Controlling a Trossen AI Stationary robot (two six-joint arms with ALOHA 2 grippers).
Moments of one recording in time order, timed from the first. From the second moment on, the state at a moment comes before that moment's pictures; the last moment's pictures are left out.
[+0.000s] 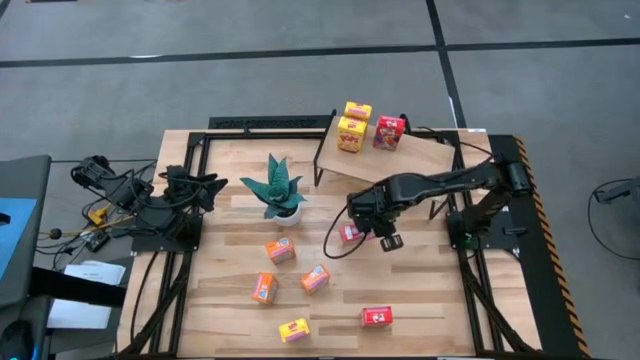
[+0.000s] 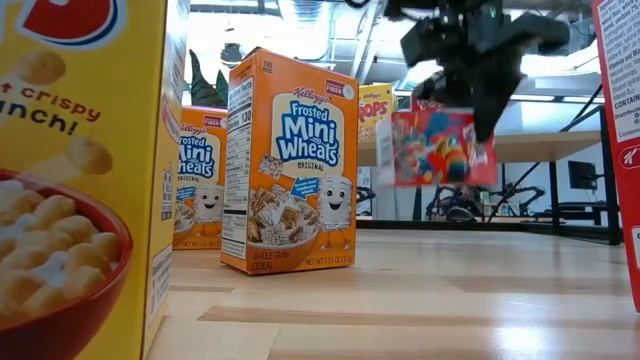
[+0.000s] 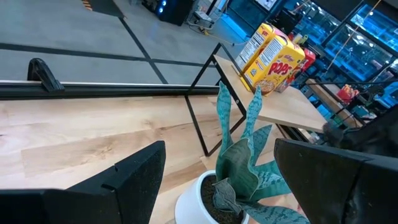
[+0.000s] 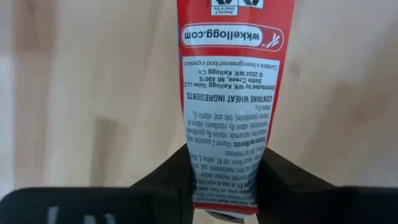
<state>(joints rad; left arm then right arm) -0.54 0.35 0.59 -0.75 -1.22 -1.09 0.04 1.64 1.32 -1.15 -0.02 -0.22</state>
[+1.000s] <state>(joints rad) -0.54 0.35 0.59 -0.75 -1.21 -1.09 0.13 1.63 1.77 -1.57 0.98 -0.62</state>
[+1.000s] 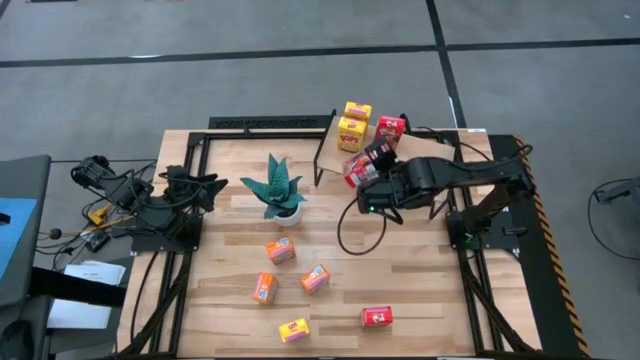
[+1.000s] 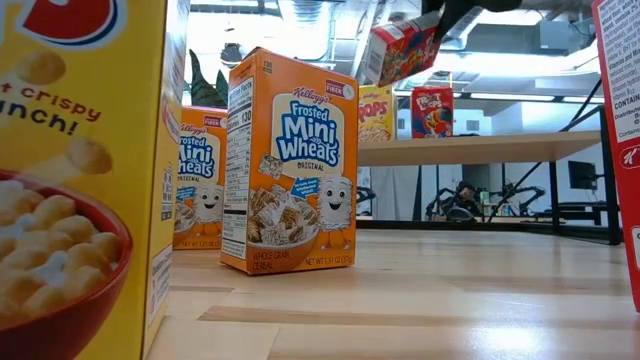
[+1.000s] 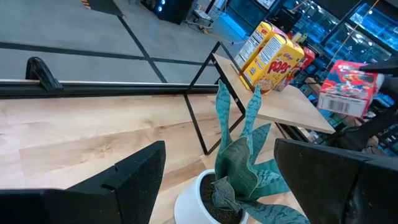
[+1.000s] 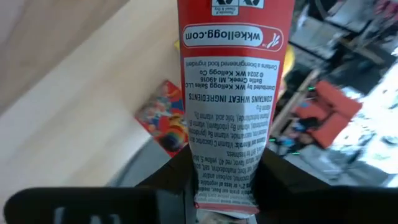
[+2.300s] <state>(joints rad) -0.54 0.35 0.59 -0.80 -1.21 -1.12 0.18 1.27 1.21 -1.57 1.23 -0.69</state>
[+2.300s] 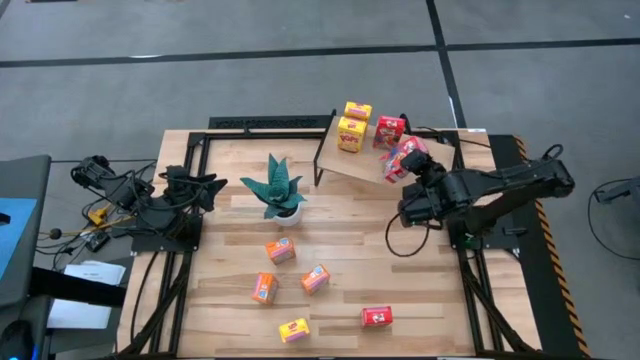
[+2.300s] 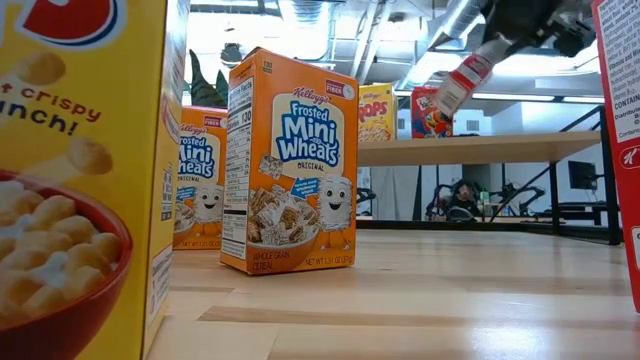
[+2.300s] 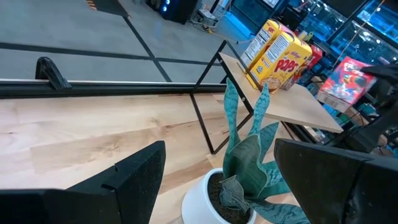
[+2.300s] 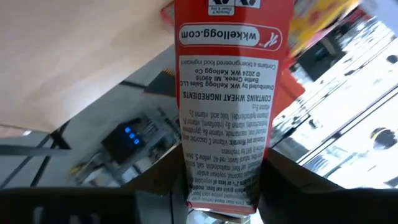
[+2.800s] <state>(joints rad) -0.54 0.35 0.59 -0.80 -1.21 -1.15 0.00 1.24 1.17 -1.57 1.13 -0.74</state>
